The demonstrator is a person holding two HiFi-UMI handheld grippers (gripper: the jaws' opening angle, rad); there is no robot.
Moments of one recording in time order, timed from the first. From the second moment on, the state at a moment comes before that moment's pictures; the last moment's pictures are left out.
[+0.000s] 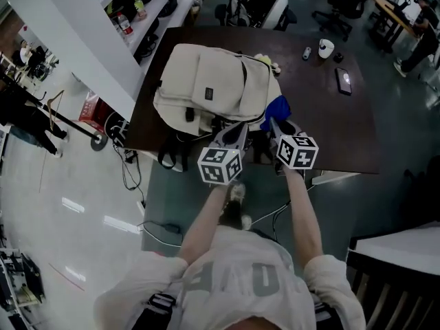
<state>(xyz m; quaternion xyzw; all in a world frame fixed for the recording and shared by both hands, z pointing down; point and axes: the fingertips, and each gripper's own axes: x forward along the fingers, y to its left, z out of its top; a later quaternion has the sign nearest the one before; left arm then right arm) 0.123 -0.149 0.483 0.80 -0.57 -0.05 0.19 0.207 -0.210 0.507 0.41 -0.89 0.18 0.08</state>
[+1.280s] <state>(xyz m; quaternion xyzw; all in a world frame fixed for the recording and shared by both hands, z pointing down) -0.014 0.245 0.393 0.79 -0.60 -0.10 0.09 0.160 0.208 0.401 0.45 -0.88 0.13 -0.03</state>
